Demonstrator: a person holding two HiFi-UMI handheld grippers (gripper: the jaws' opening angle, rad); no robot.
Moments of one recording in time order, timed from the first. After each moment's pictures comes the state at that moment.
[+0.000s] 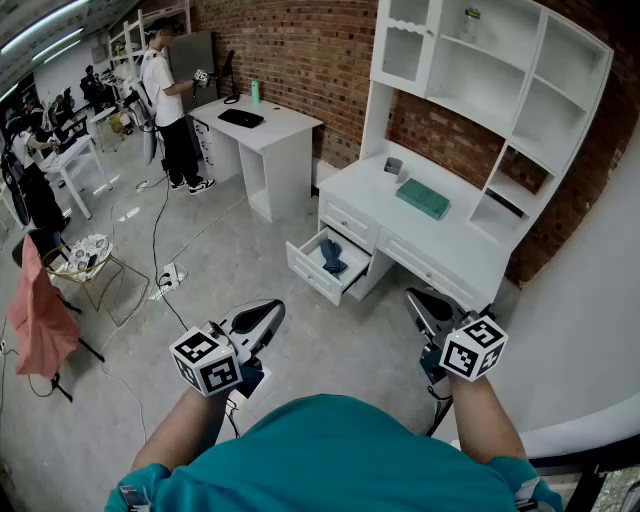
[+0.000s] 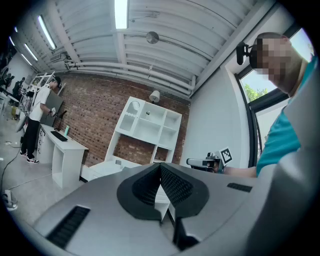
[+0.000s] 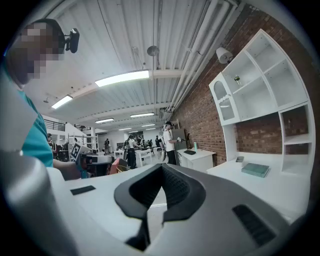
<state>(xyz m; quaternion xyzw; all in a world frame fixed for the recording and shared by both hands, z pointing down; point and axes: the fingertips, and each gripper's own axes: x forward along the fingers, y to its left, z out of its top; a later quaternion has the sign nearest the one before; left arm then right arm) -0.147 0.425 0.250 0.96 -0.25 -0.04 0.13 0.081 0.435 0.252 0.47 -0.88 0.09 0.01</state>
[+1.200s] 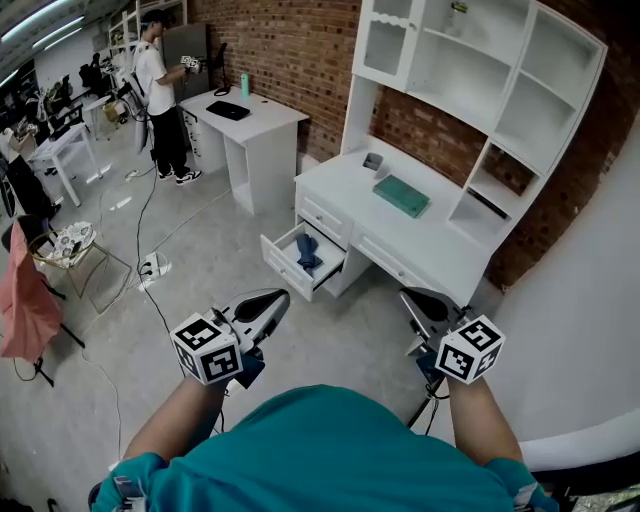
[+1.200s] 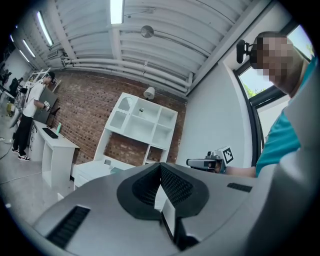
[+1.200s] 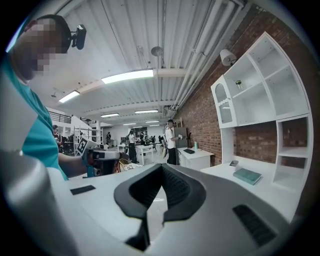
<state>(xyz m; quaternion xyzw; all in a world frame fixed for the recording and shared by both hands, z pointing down) -0.029 0.435 0.253 0.96 -0.24 -0.05 0.13 0.170 0.455 0.252 0.45 -0.89 0.07 0.04</state>
